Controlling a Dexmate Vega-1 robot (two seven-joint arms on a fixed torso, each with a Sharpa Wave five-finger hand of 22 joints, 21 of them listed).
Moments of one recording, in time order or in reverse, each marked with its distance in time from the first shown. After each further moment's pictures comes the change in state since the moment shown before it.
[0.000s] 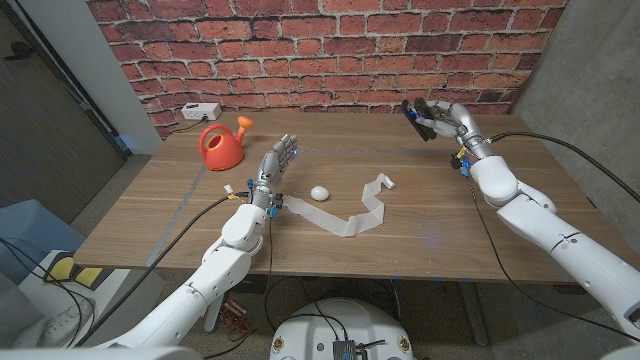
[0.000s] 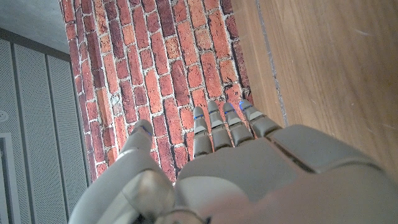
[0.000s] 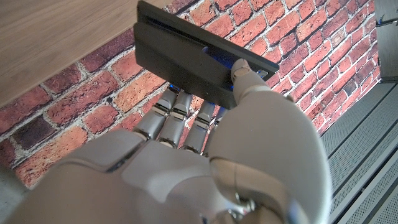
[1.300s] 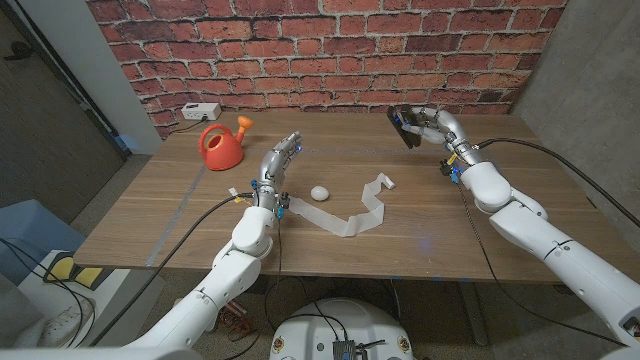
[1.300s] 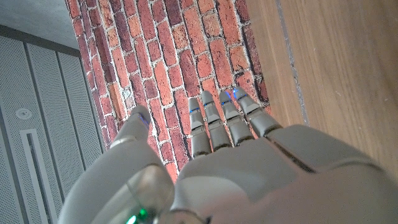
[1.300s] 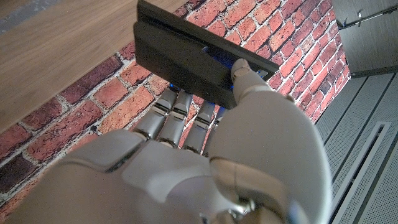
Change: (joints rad) left arm 0.021 -0.056 0.008 -0.015 0.125 -0.064 0.124; left_hand 0.171 -0.054 0.015 -0.015 -0.004 0.134 -0.017 0.035 0.005 0.143 -0.062 0.046 0.024 0.165 0.000 0.028 0.008 0.152 -0.030 0.047 0.012; right arm -0.029 0.021 -0.010 -0.027 0.054 0.050 0.077; right_hand 0.000 0.000 0.000 0.000 0.000 0.007 0.007 -0.012 0.005 0.000 0.000 0.000 0.005 0.018 -0.003 -0.018 -0.009 0.009 -0.002 0.015 0.005
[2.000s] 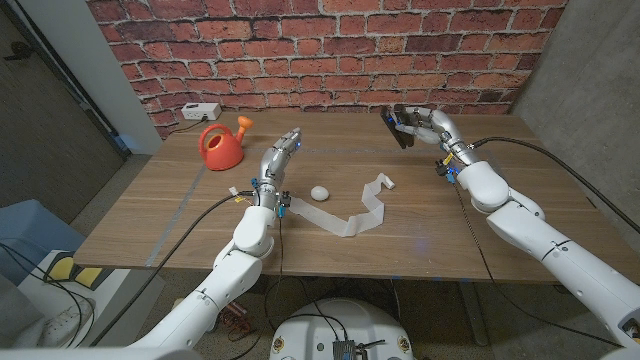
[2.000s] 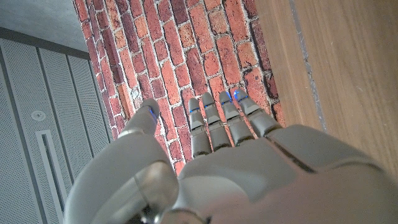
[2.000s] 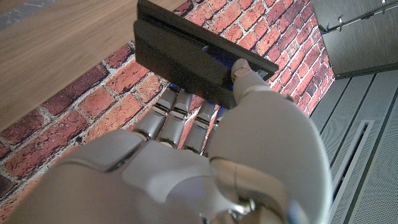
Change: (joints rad) left arm 0.004 -0.001 -0.001 -0.022 0.046 -0.021 0.018; left_hand 0.085 0.077 0.016 0.003 0.000 -0.014 -0.016 -0.010 0.000 -0.031 -0.007 -0.013 0.007 -0.004 -0.004 -0.005 0.005 -0.017 0.012 -0.015 0.000; right arm -0.005 0.002 -0.005 -0.035 0.013 0.006 0.036; right_hand 0.000 0.000 0.000 0.000 -0.004 0.002 0.002 -0.008 0.000 0.000 0.000 0.011 -0.014 0.010 0.001 -0.010 -0.010 0.000 0.000 0.004 0.000
